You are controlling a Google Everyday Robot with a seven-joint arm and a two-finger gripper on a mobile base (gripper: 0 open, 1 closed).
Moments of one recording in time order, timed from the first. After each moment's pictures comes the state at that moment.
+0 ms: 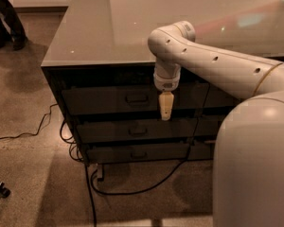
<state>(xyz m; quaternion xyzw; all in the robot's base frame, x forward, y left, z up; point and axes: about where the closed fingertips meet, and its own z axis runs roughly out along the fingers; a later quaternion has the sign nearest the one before) 0.678 -0.097 0.691 -0.70 0.71 -0.05 0.05</state>
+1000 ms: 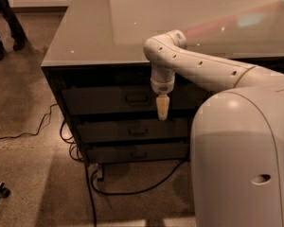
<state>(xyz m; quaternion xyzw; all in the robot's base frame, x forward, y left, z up) 0.706 -0.096 0.646 -0.70 0.71 -0.04 0.03</state>
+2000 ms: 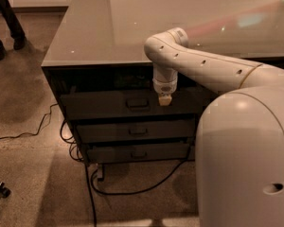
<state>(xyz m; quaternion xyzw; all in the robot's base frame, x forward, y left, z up) 0.687 -0.105 0.656 -0.70 0.71 -0.05 0.01</state>
